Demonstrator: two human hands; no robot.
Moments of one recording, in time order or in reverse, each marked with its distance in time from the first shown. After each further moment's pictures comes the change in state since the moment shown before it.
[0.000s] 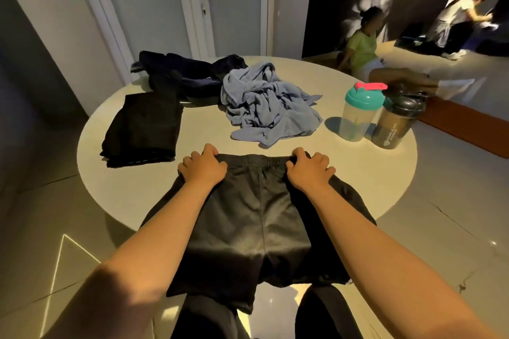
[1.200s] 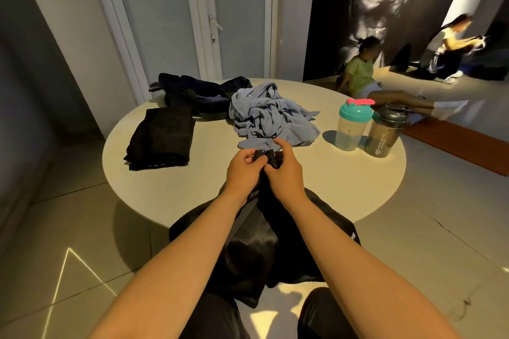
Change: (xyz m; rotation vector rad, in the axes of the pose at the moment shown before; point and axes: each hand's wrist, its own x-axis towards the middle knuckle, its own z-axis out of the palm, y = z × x) left_hand -0.090 0.056 -0.004 -1.092 -0.008 0.173; right_hand -0.091 -0.044 -0.021 0.947 0.150 -0.352
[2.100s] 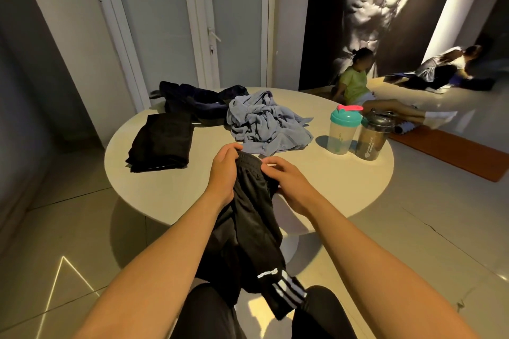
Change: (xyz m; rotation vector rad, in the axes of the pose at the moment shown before) left_hand -0.020 0.023 -0.029 -0.212 0.060 0.067; right_hand -0.016 -0.010 -0.037 0.355 -0.355 0.238
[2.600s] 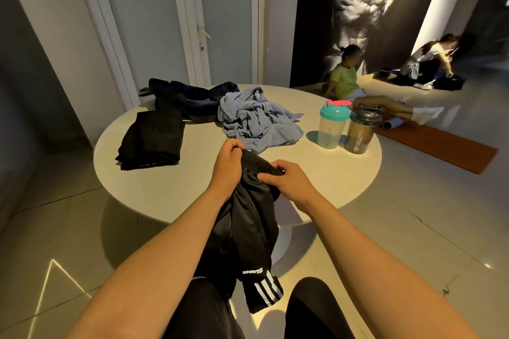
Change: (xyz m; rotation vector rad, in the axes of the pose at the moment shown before) left_hand -0.007 -0.008 0.015 0.236 -0.123 0.161; right_hand -0.013 0.013 -0.020 -0.361 0.130 -0.065
